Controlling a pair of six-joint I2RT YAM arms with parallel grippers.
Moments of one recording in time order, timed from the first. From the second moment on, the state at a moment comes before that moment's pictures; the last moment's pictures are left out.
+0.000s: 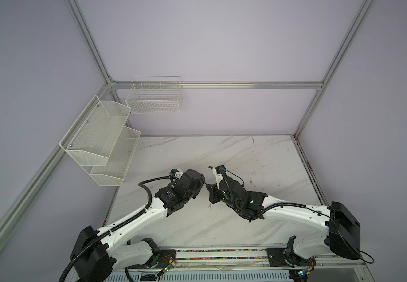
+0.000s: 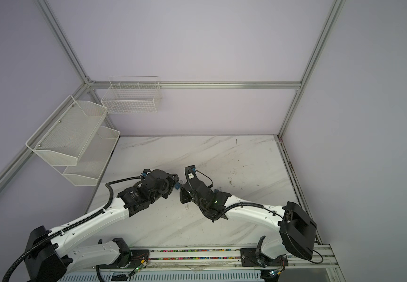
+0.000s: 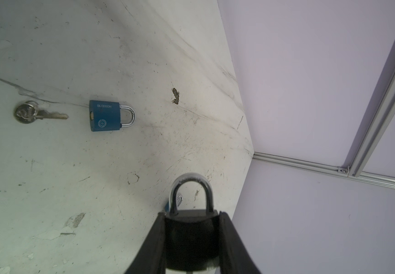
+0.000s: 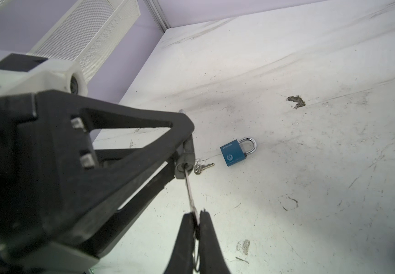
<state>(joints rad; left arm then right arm) -0.75 1.16 0.87 -0.35 -0.33 -1.59 1.07 1.44 0.97 -0.04 0.24 0.63</state>
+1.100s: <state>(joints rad) -0.75 1.24 0.89 -0.34 -0.34 -1.59 1.07 1.53 1.07 -0.13 0.32 0.57</state>
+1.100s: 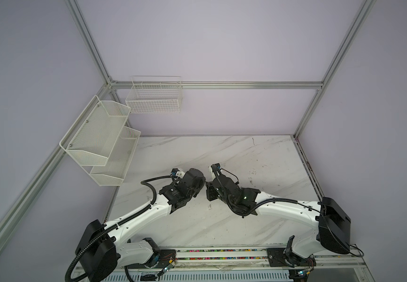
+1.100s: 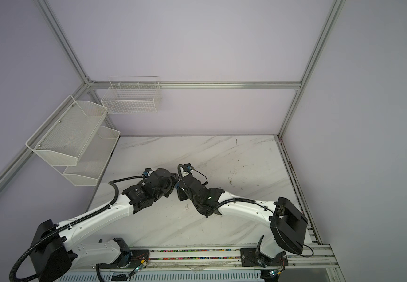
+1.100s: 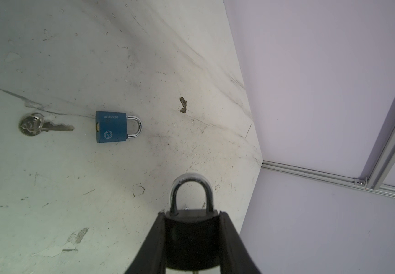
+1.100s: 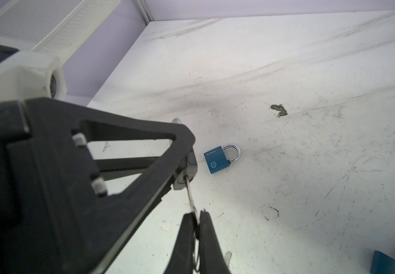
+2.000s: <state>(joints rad) -0.77 1.20 0.92 -0.28 -0.36 -1.68 0.99 1.48 1.03 0.04 0.16 0.80</state>
